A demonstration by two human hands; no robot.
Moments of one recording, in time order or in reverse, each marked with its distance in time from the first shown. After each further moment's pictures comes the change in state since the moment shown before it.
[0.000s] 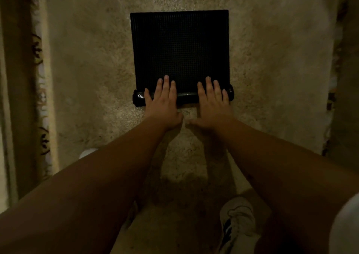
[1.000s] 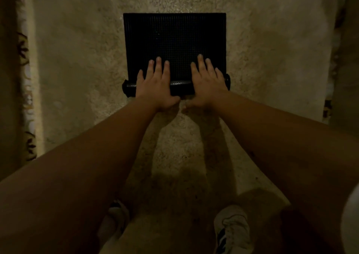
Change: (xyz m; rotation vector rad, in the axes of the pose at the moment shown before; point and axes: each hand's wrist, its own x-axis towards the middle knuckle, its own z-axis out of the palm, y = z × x) left_hand 0.061 -0.016 -0.031 -0.001 0.000 -0.010; right_hand 0.065 0.009 -0.056 -0.052 -0.054 -0.089
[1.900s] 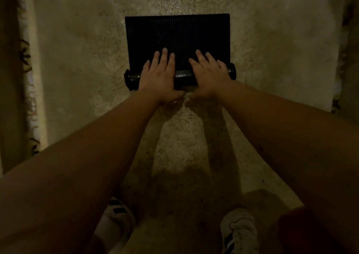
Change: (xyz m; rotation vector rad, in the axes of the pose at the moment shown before) left_hand 0.024 -0.008 -0.019 0.030 0.077 0.100; right_hand 0.025 0.003 -0.017 0.024 0.028 -0.028
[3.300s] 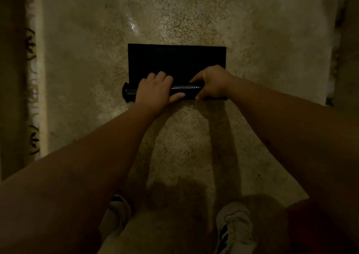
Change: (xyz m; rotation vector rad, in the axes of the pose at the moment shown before) left_hand -0.055 0.003 0.027 0.006 0.246 0.058; right_hand -0.028 0.010 -0.008 0.249 -0.152 -0.079
